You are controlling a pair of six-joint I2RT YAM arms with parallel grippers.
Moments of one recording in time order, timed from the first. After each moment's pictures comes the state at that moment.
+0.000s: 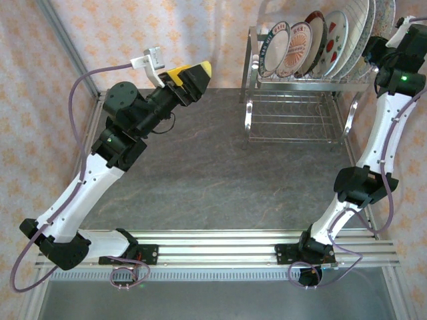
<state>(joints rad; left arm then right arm) -0.57 1.27 1.56 -0.06 0.08 -0.70 -0.39 1.86 2.36 -0.76 -0.27 0.20</state>
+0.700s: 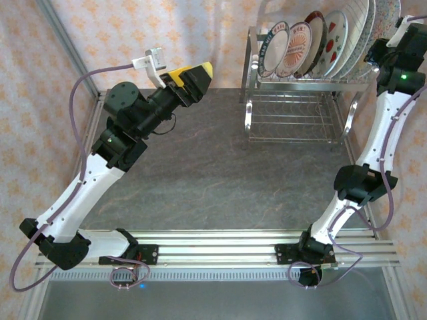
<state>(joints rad) -0.58 1.27 1.57 -0.07 0.08 -0.70 -0.39 1.89 2.40 -0.78 -0.18 0.11</state>
